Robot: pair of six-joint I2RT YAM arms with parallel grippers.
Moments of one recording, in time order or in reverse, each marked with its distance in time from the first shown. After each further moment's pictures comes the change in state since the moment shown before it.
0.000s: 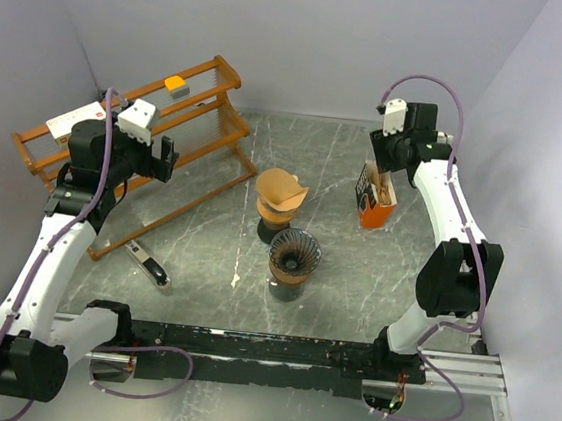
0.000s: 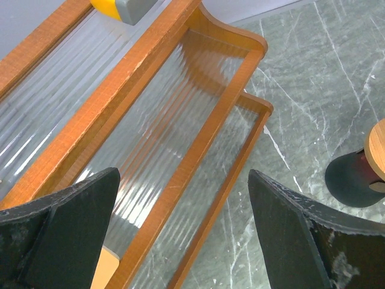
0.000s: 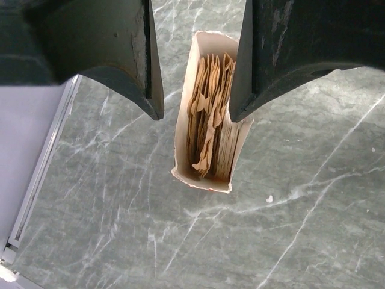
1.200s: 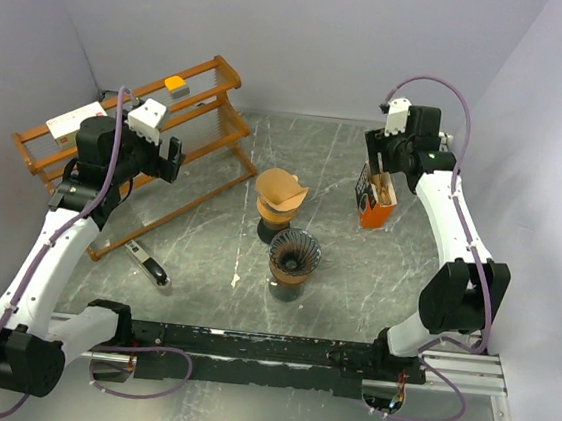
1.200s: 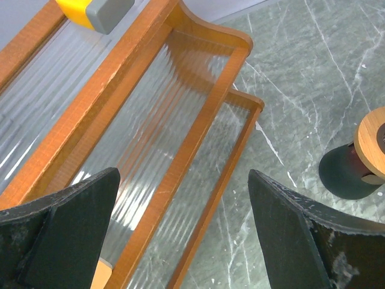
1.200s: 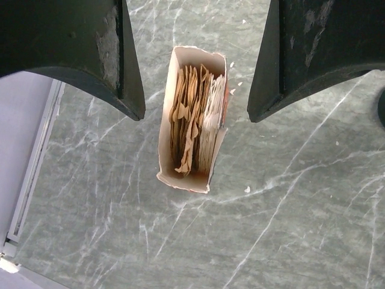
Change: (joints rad) left arm -0.053 0.027 0.035 -0.025 -0.009 0.031; right arm 0.023 -0.117 -0.071 0.039 -0.006 0.082
